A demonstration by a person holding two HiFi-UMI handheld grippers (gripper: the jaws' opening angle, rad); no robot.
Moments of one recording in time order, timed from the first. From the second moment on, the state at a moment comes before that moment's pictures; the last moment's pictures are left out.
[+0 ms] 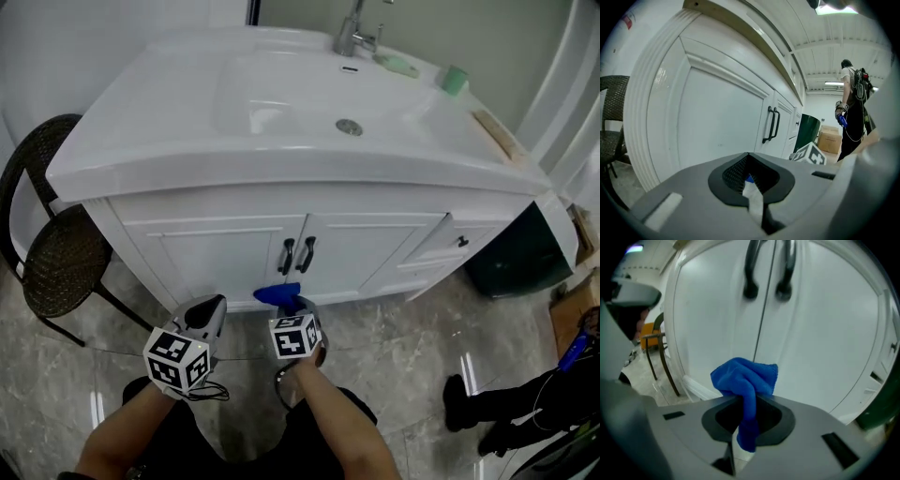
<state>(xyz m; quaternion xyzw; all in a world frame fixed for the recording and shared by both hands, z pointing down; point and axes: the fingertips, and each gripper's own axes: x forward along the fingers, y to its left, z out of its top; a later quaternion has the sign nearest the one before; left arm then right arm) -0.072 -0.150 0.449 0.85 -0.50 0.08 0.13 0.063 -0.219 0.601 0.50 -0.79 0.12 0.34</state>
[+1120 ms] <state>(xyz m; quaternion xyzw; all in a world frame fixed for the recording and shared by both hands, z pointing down) 0.051 -0.153 0.353 0.86 -0.51 0.02 -0.02 0.187 -0.246 0.304 0.53 -0.84 -0.07 -0.03</state>
